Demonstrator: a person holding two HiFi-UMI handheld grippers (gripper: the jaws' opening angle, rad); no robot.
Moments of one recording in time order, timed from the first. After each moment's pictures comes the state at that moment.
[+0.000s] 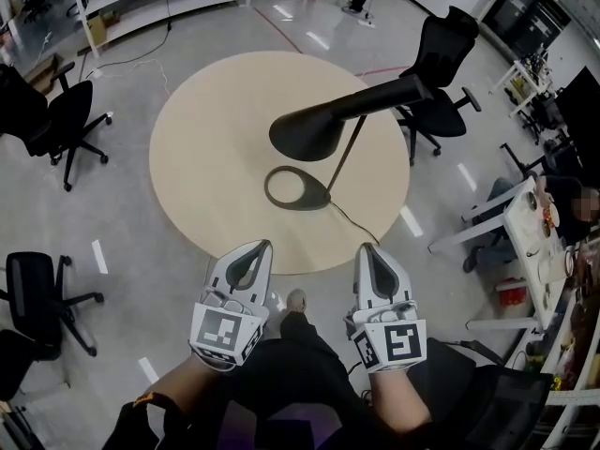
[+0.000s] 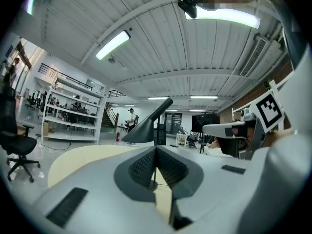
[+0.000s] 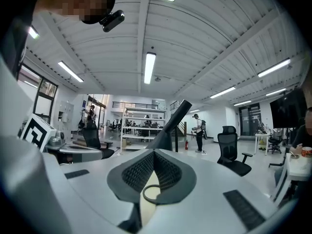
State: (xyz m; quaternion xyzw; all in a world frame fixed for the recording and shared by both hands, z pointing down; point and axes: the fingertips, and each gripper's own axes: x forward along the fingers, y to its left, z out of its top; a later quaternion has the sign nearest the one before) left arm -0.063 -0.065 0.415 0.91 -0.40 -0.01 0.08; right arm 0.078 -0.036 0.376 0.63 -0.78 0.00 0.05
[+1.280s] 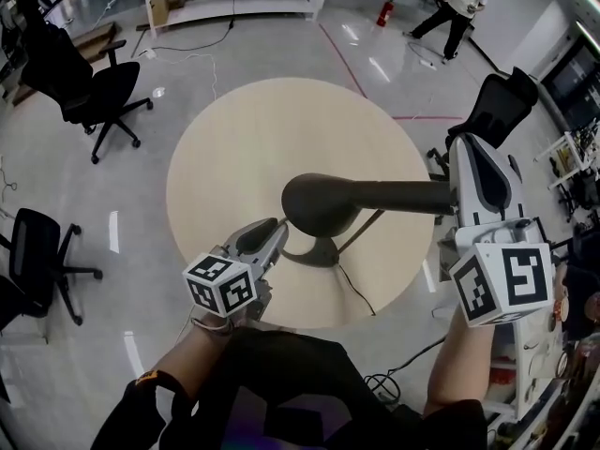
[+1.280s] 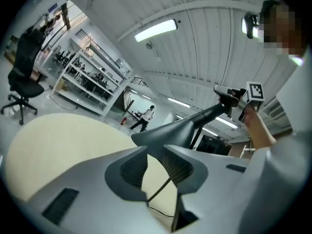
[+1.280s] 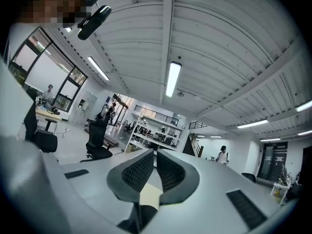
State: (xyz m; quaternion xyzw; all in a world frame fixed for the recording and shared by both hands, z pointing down) left arm -0.007 -0.277 0.439 0.86 -0.42 -0.09 0.29; right arm 0.154 -0.307 0.155 0.52 -0.83 -0.17 0.09
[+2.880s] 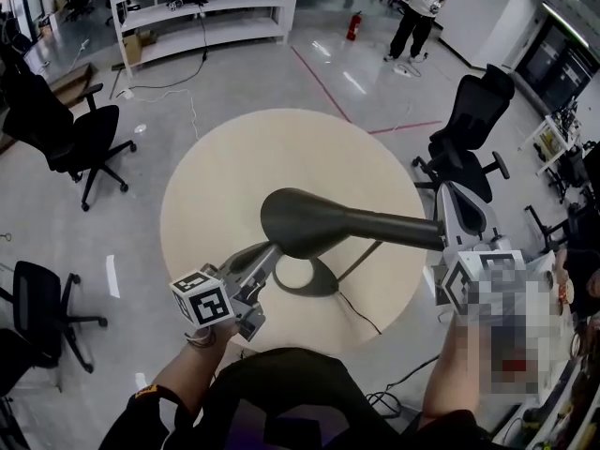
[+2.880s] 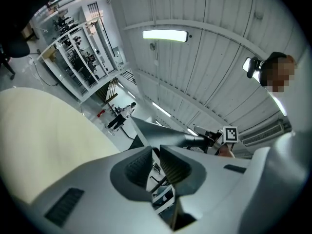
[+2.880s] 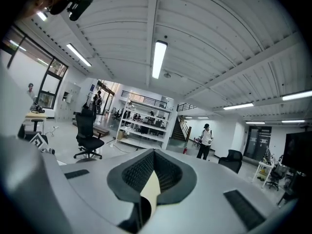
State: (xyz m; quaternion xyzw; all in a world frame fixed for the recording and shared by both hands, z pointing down) left arm -0.019 -0.322 0.399 0.88 -0.27 -0.18 0.35; right arm 0.211 -0.352 0.212 0.60 -0.78 -0.07 0.14
